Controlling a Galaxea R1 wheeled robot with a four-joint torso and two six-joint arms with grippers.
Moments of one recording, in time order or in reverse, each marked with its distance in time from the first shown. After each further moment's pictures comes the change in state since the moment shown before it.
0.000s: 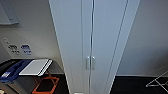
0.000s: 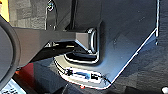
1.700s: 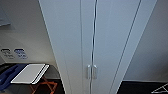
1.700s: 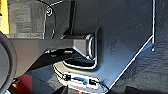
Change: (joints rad) left arm -0.009 -0.001 0.000 0.000 -0.004 0.000; right arm 0.017 -0.008 -0.001 0.002 0.009 0.000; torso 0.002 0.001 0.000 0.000
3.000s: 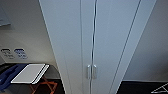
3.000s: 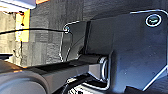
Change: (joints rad) left arm -0.077 -0.199 0.229 0.000 0.003 -0.001; right arm 0.132 -0.174 0.311 0.000 -0.028 0.003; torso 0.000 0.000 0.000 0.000
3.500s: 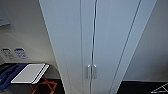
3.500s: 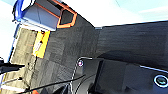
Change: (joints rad) left arm -0.161 -0.251 0.346 0.000 0.021 -0.007; right arm 0.260 -0.228 0.343 0.000 -0.023 0.010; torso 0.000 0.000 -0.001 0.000
